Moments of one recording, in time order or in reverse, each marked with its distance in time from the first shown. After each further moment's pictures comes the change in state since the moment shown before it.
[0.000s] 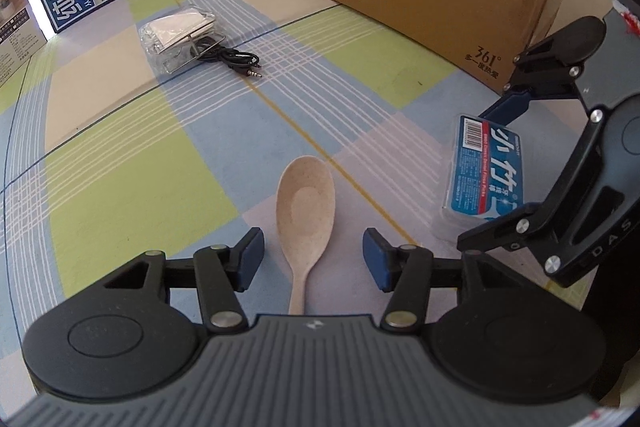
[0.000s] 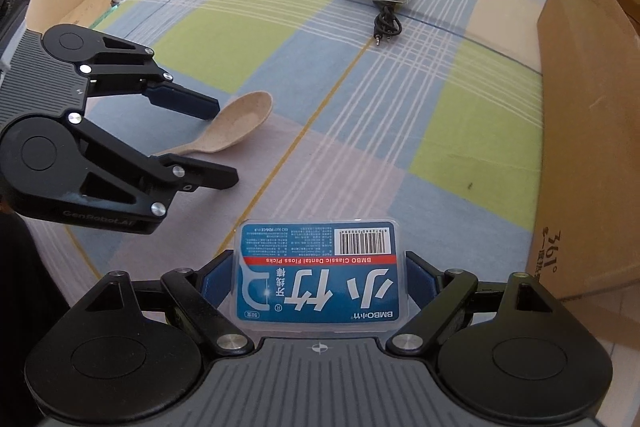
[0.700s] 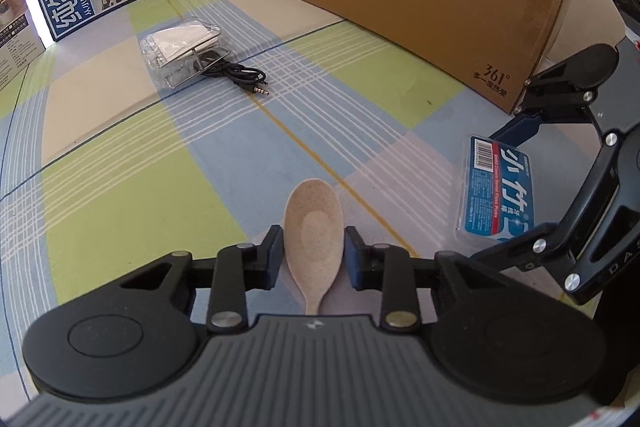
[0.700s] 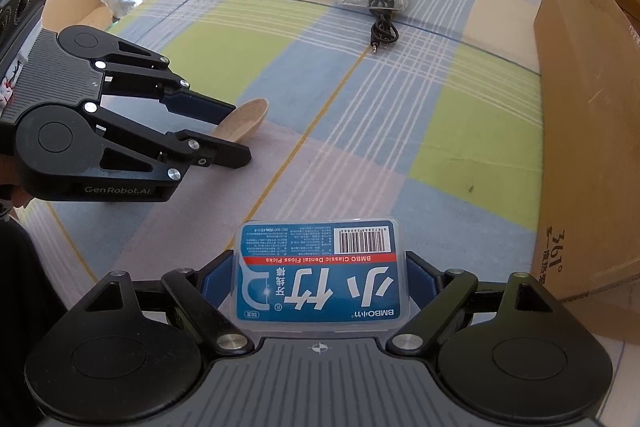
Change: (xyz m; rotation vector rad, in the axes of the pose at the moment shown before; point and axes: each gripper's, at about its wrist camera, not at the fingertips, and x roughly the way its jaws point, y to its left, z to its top) left arm 0.007 0.010 0.005 0.001 -0.037 -0.008; right arm 0.000 -0.001 -0.002 0.018 -0.043 0.014
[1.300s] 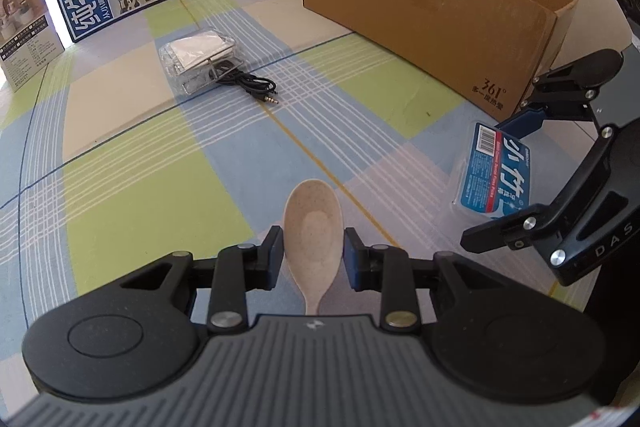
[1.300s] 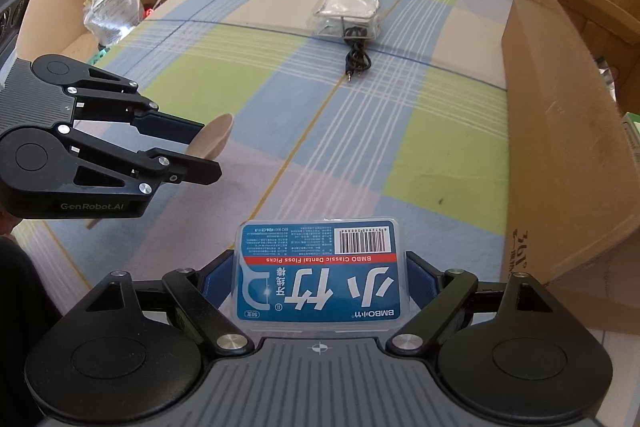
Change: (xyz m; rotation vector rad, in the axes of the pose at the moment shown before) left arm -0.023 -0.005 0.001 -0.043 -0.023 0.034; right arm -0.024 -0.001 -0.002 0.040 -0.079 -0.047
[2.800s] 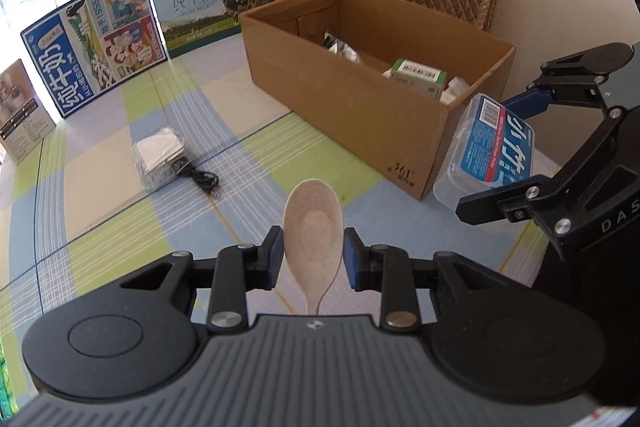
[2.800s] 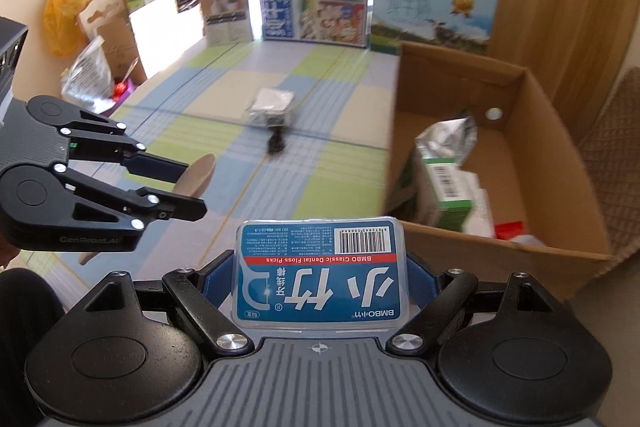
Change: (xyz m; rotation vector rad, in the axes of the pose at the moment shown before) left arm -0.067 -0.090 0.069 0.075 -0.069 0.001; right arm -0.139 -0.045 -0.020 0.077 -0.201 -0.114
